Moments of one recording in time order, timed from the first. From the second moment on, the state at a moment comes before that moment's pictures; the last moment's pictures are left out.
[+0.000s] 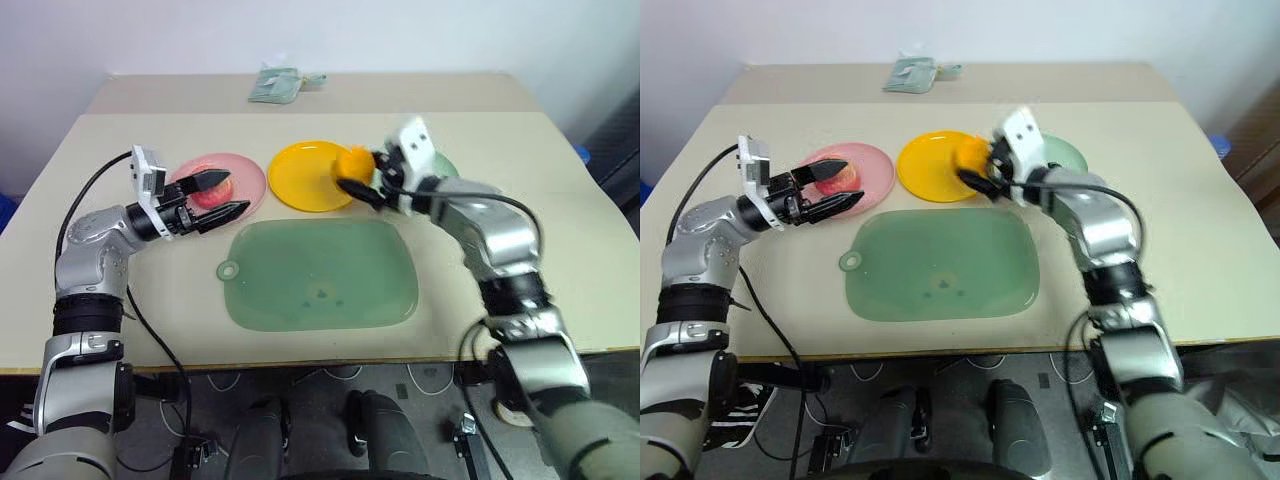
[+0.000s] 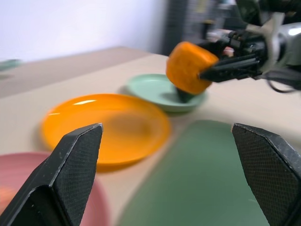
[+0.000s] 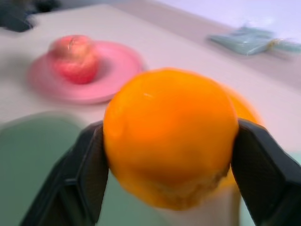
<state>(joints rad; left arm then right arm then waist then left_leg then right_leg) -0.66 0.59 0.20 0.49 -0.48 0.16 -1.18 -0.92 -0.29 0.11 0.37 0.20 0.42 0.60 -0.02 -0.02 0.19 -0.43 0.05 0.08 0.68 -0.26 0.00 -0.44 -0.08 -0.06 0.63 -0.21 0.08</state>
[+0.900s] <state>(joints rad) -0.49 0.61 0.22 0.17 -0.67 0.34 -1.27 -0.59 -0.41 0.00 0.09 0.40 0.25 0.94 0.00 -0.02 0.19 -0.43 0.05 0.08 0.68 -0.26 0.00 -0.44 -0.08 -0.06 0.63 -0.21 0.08</state>
